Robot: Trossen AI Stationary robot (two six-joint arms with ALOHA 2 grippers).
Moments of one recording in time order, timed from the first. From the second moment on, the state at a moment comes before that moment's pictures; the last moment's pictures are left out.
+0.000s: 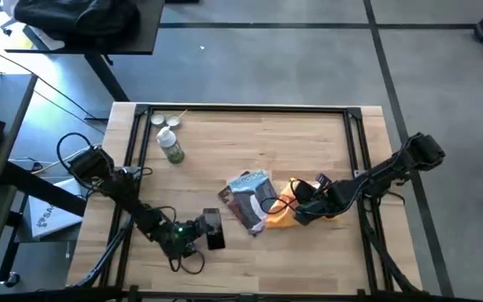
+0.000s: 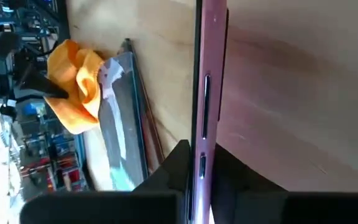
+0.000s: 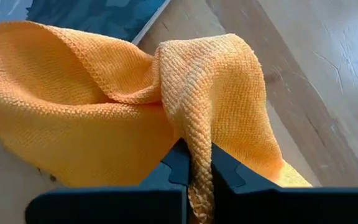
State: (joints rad) left arm -0.78 1.71 0.60 0.22 -0.76 0.85; right arm 0.43 1.46 0.82 -0.78 0.41 0.93
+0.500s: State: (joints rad) left arm -0.69 1.71 0.60 0.15 -0.65 0.76; right arm 0.41 1.45 0.83 -0.80 0.34 0.92
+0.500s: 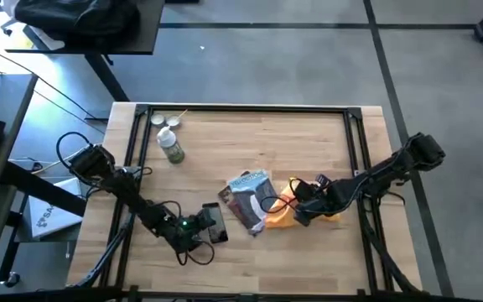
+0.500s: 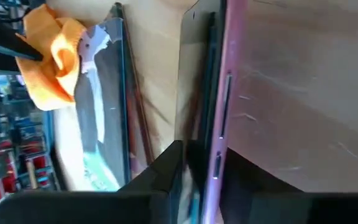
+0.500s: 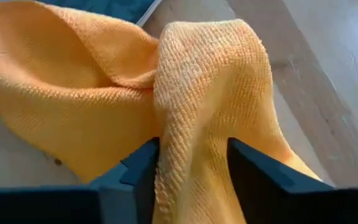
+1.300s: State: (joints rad) left arm -0.72 1.16 0.60 -0.30 -0.51 0.12; right arm 0.42 1.48 1.03 -0.70 0.35 0.75
